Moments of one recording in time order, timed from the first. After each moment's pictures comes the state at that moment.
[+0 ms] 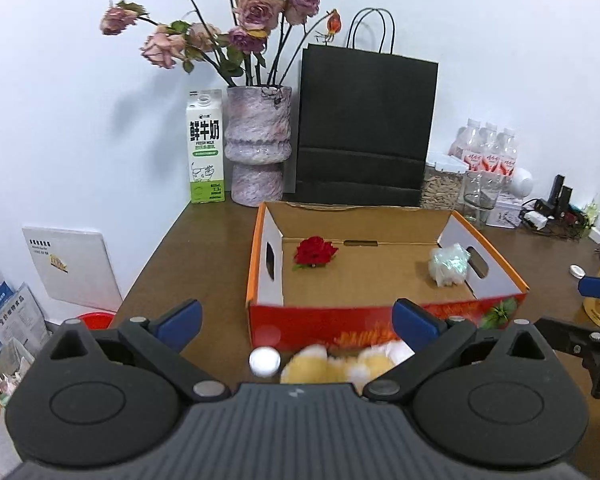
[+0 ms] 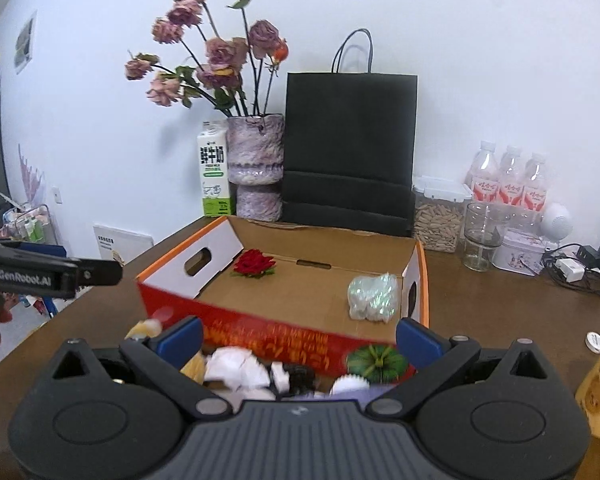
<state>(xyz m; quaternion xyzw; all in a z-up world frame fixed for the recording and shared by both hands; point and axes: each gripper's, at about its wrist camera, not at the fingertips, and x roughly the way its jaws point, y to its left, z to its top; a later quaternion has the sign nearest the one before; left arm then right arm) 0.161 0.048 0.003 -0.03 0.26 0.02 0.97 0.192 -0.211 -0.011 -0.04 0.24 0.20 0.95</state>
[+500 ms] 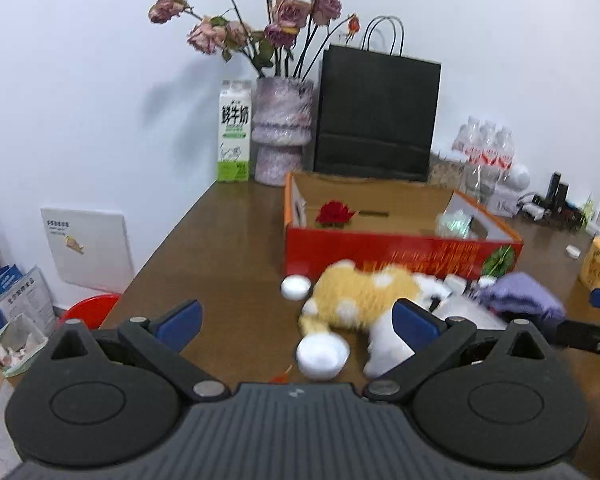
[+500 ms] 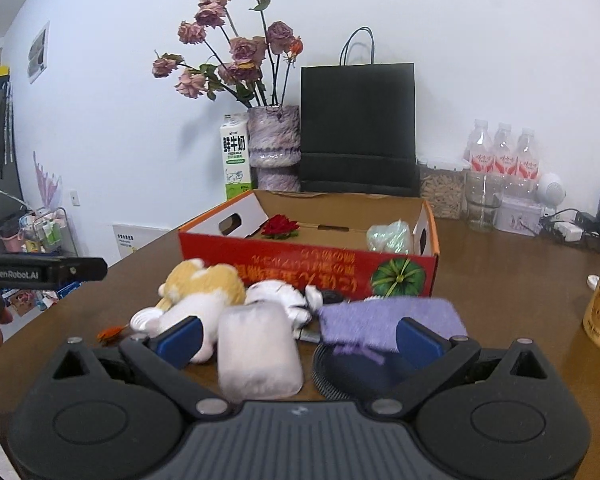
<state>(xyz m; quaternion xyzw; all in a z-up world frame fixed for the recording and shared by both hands) 0.079 0.069 -0.043 -0.03 0.24 0.03 0.97 0.107 -0.224 -0.059 -0.02 0.22 0.21 0.95</state>
